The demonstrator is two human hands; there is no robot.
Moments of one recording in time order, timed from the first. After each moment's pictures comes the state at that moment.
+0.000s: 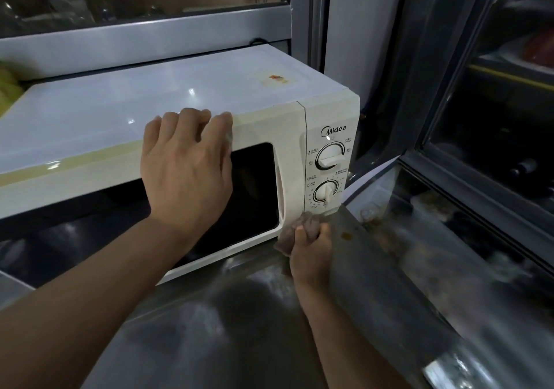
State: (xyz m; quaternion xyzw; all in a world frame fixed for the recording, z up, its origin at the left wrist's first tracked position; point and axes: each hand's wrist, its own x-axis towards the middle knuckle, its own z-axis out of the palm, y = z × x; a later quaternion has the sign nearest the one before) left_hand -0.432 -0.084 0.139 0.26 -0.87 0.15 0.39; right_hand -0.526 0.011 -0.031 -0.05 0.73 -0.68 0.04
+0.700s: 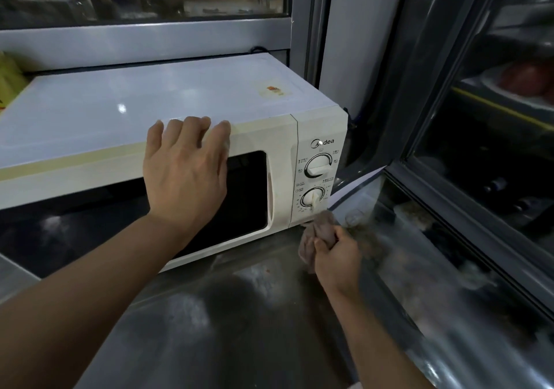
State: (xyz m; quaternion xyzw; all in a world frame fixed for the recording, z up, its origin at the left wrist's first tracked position) left_hand -0.429 -0.079 0.145 0.29 -0.89 0.15 0.33; right_hand -0.552 0.079 -0.001 -0.15 0.83 -0.53 0.04
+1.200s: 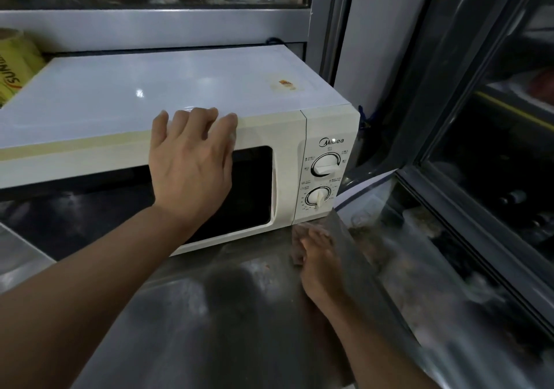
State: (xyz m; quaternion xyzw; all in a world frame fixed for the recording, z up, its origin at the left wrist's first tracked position) left_hand -0.431 -0.074 0.145 0.31 -0.88 0.14 0.33; right_hand -0.562 0.071 -0.048 -0.39 0.89 -0.22 0.02
